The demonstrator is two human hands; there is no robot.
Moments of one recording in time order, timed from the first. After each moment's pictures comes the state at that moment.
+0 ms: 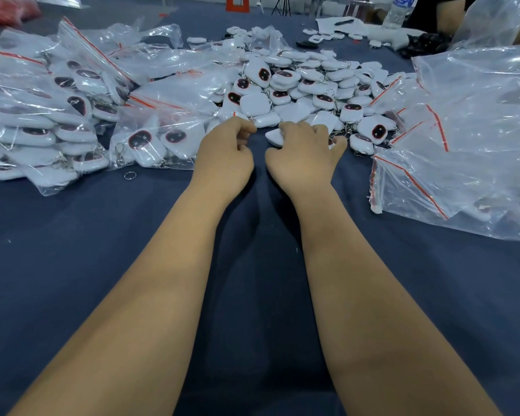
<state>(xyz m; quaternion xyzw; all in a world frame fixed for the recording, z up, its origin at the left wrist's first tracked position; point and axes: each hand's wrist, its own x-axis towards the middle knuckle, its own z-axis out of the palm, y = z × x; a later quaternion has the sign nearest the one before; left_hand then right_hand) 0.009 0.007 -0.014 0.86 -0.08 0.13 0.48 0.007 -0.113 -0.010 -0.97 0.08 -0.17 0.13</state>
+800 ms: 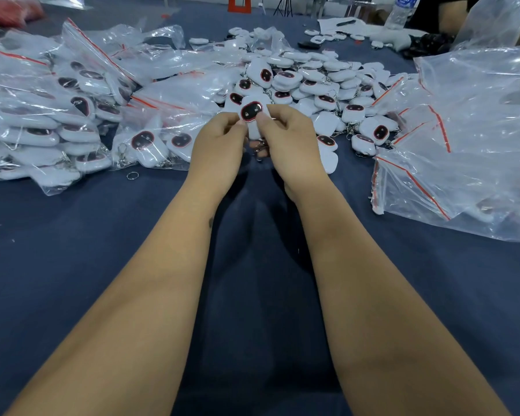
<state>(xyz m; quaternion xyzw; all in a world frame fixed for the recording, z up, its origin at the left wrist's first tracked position) 0.012 0.012 -0.010 0.74 -0.02 0.08 0.66 0.003 -0.095 0.005 -0.72 0.00 -0.12 0.68</state>
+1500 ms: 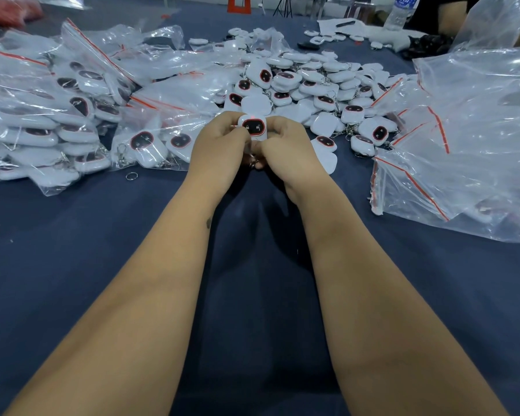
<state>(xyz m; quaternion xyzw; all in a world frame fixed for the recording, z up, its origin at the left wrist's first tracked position) 0.005 0.010 -0.003 0.71 -0.04 0.07 0.70 0.002 -0.098 0.005 -0.74 0.00 -0.03 0.67</state>
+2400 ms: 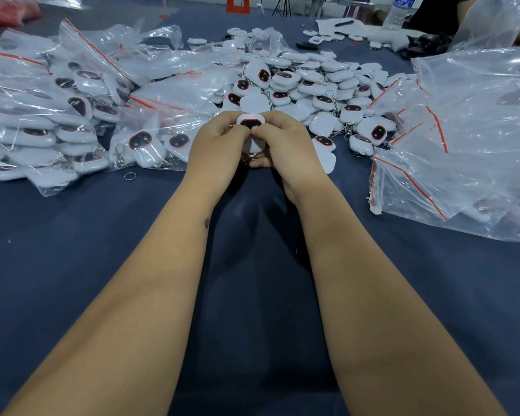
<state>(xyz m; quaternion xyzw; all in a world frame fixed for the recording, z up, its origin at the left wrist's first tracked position) 0.005 0.011 -0.005 0.71 -0.04 0.06 0.70 0.002 -0.099 0.006 -0.72 0.01 -0.04 0.69</state>
